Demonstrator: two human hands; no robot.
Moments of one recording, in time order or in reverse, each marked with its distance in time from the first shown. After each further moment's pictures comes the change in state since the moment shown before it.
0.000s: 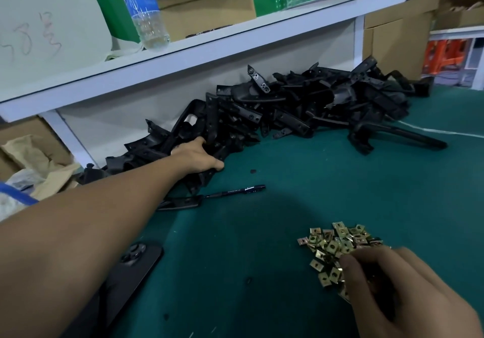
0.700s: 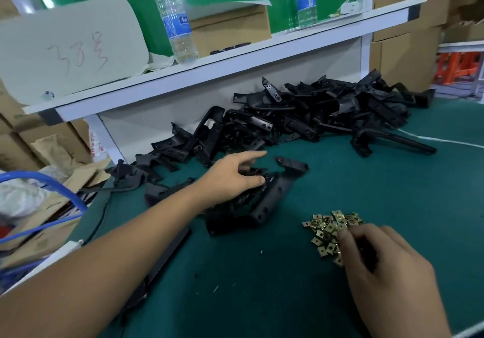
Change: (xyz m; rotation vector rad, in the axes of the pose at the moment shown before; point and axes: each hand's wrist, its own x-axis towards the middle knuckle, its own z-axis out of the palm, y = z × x) left_hand -0.162 0.023 -0.005 -0.443 -0.034 0.486; right_hand -0.072 0.047 0.005 0.291 -0.143 0.061
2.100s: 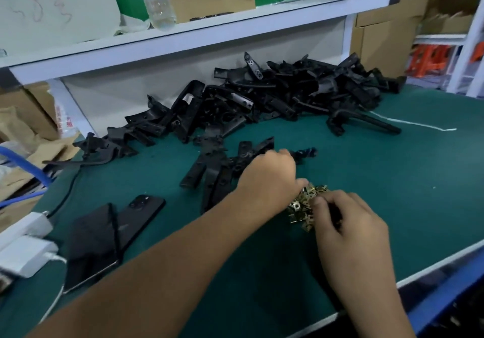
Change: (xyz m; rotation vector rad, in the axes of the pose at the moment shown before) left_hand -0.028 0.093 0.104 0.522 0.113 0.060; right_hand -0.001 0.004 -0.006 0.042 -0.045 -0.038
